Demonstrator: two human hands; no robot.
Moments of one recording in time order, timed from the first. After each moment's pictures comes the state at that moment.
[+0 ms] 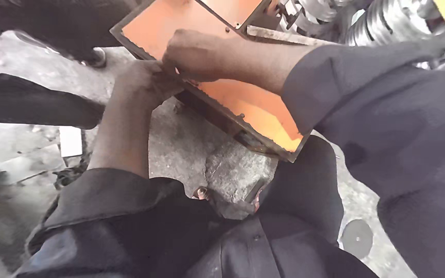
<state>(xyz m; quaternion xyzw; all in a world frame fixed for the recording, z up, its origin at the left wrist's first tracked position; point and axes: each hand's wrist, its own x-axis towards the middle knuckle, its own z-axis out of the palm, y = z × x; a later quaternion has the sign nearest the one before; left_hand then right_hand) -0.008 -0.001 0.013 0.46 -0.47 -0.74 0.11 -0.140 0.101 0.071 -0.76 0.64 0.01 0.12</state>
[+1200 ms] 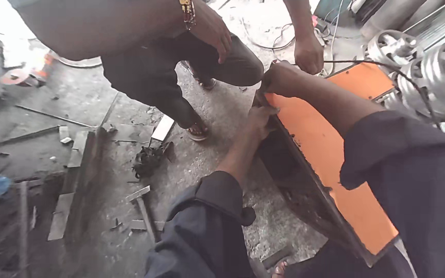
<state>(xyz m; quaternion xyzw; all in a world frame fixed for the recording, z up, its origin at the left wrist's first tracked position) -0.017 -0.040 -0.003 0.40 -0.31 -0.84 0.19 -0.153 -0.062 0.078 -0.73 0.67 0.03 0.13</state>
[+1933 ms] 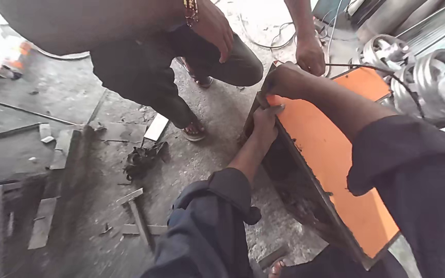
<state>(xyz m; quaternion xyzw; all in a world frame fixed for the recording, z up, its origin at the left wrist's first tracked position) -0.049 -0.032 -0.025 0.35 -0.23 -0.84 0.34 -0.161 -0.065 0.077 -0.73 0.67 0.01 0.14</state>
